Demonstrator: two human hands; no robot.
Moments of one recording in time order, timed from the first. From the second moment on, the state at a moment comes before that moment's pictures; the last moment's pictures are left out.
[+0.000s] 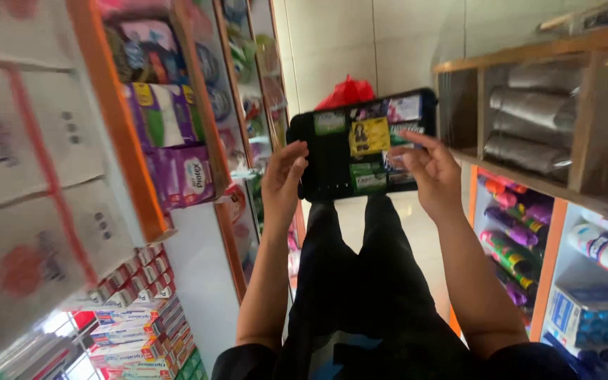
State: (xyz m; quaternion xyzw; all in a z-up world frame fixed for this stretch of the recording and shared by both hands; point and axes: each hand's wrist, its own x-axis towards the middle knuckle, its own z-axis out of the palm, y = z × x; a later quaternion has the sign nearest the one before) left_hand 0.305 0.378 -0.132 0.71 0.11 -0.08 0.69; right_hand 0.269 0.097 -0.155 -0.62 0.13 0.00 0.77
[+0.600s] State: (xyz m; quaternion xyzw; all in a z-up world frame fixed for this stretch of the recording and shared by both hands) left_hand 0.311 0.374 -0.374 0.70 0.19 -0.21 0.66; right_hand 0.303 0.136 -0.346 -0.65 0.16 0.17 0.72
